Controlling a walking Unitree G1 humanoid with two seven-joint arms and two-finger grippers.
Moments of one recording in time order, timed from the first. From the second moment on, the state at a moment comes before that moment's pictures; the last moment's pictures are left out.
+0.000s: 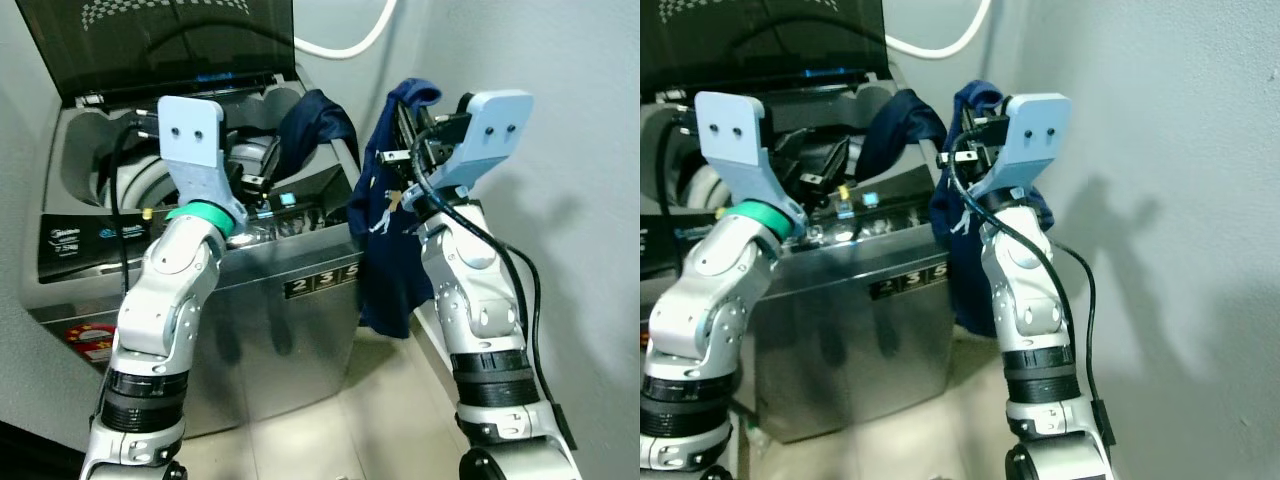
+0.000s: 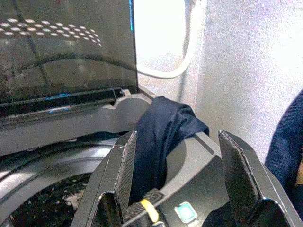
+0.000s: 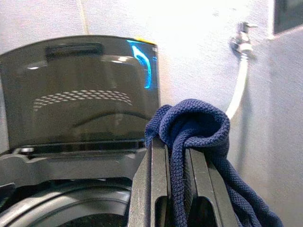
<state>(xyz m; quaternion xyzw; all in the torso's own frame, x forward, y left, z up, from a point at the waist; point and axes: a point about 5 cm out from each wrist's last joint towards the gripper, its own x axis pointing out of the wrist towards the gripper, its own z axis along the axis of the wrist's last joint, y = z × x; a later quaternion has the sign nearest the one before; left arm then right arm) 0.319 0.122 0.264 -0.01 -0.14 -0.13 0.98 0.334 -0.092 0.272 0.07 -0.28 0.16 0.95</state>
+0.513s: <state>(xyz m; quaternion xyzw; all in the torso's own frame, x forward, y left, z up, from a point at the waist) 0.319 0.123 0.264 0.00 -0.15 -0.13 0.98 0.334 -0.092 0.270 0.07 -0.28 0.16 0.95</state>
